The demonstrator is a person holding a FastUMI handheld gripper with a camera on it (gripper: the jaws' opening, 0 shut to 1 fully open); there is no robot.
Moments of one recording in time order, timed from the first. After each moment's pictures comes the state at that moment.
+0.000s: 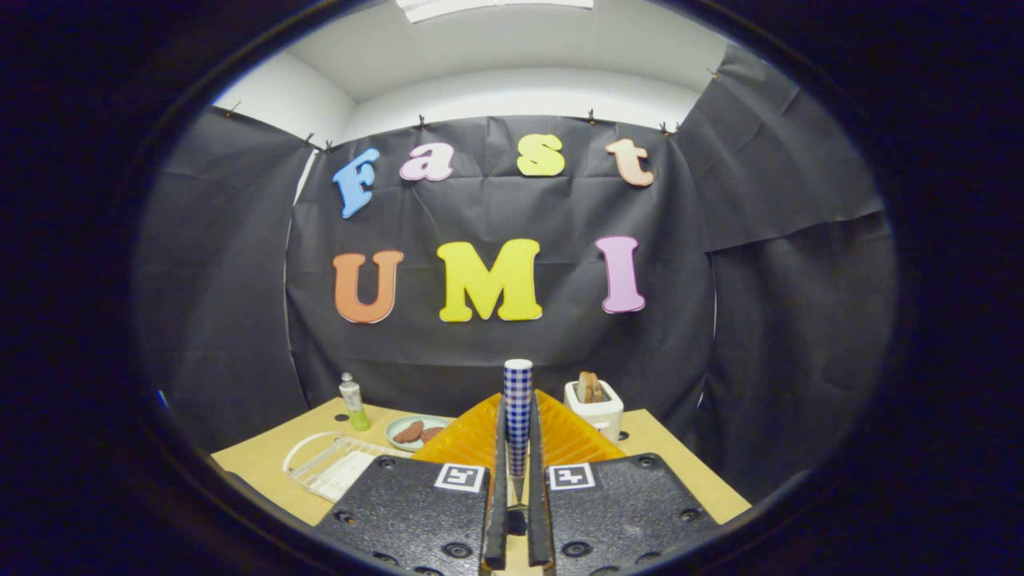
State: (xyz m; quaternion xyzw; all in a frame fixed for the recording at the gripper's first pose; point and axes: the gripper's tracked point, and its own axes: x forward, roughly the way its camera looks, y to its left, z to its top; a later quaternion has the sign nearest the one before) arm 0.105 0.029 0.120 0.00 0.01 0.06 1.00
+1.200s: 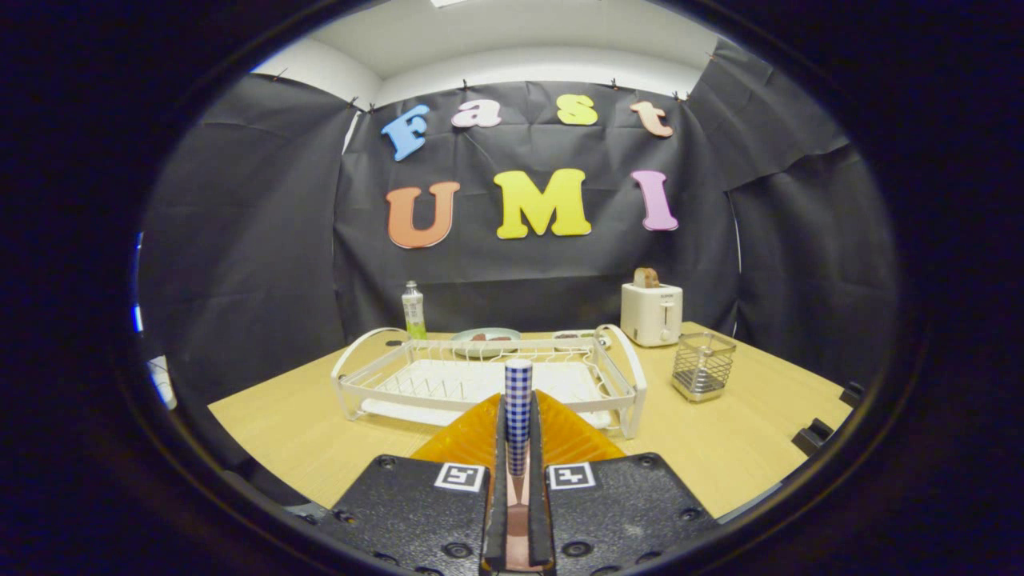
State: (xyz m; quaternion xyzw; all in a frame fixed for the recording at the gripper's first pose) arm 0.040 0.143 -0.136 -0.01 0.05 0.07 1.00
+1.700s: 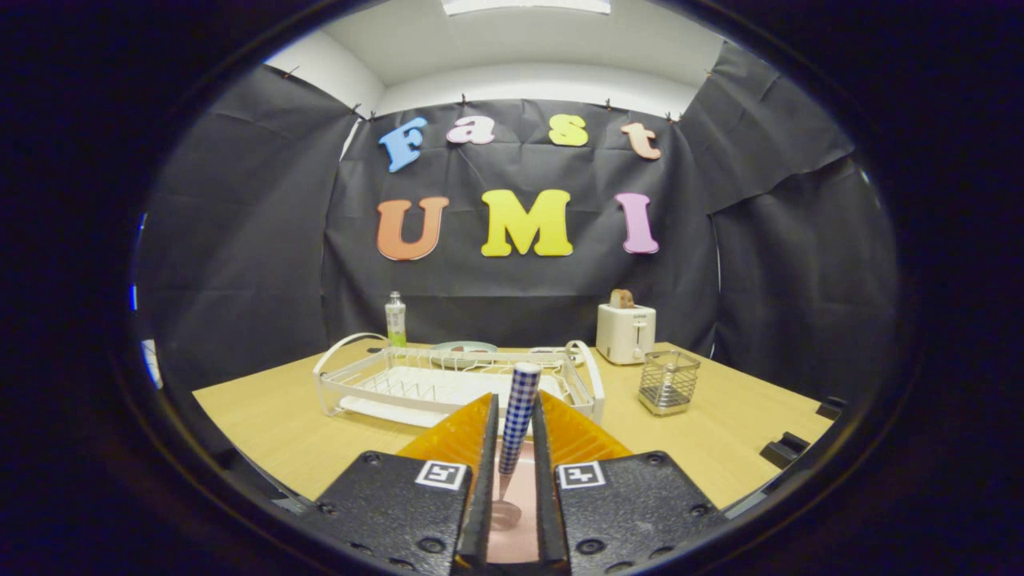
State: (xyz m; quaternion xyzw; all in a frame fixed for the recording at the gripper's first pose) arm 0.023 0.102 -0.130 -0.02 0.01 0.04 1.00
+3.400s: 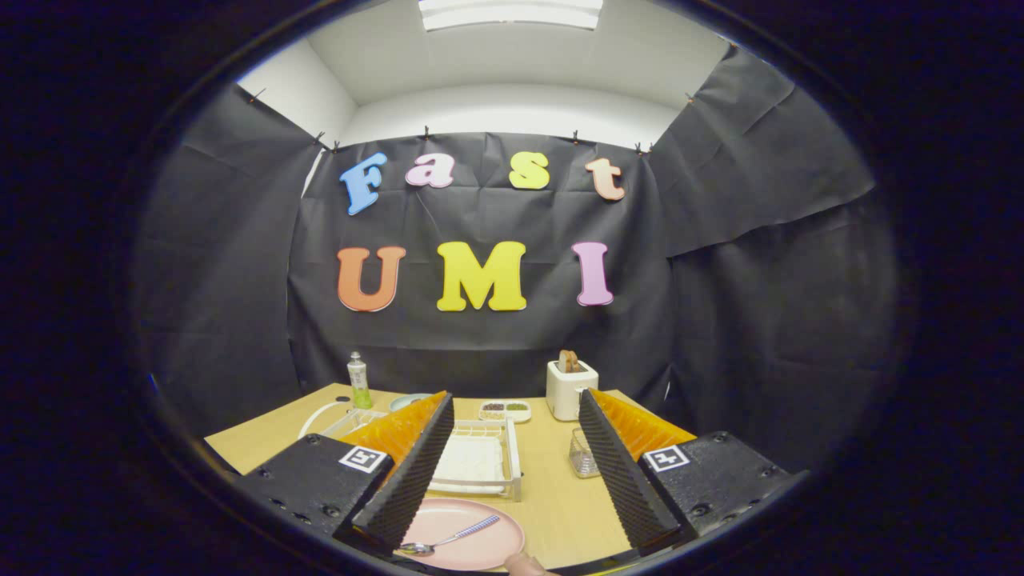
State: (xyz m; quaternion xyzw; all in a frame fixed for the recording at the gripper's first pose) arm -0.016 0.041 0.034 -0.01 -0.02 -0.01 1.00
